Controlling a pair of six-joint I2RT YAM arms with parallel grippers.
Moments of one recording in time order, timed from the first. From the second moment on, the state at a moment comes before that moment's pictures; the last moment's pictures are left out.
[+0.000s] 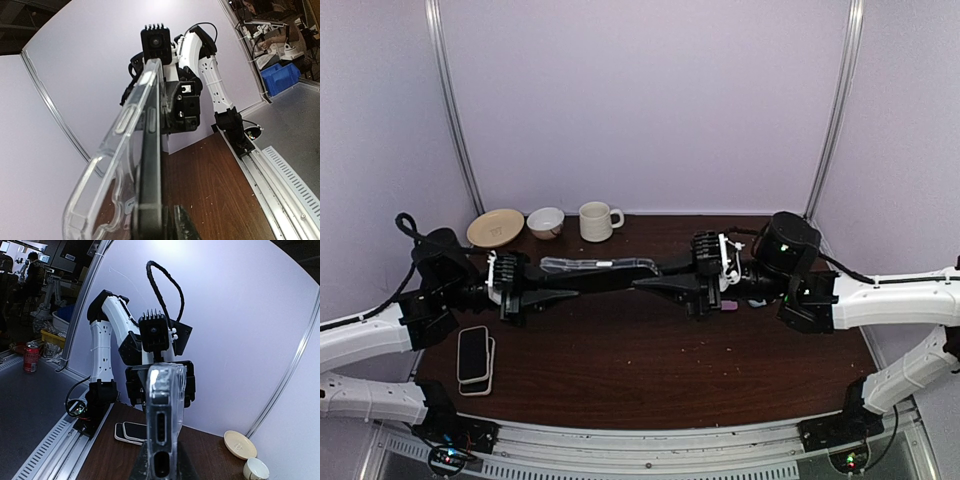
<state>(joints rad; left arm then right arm) -0.79 0.91 0.59 0.42 0.79 0.46 1.05 1.32 0.88 0.62 -0.60 -0.31</state>
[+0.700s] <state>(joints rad) -0.78 0.91 0.58 0.39 0.78 0.49 1.08 1.31 0.82 0.70 -0.61 -0.25</state>
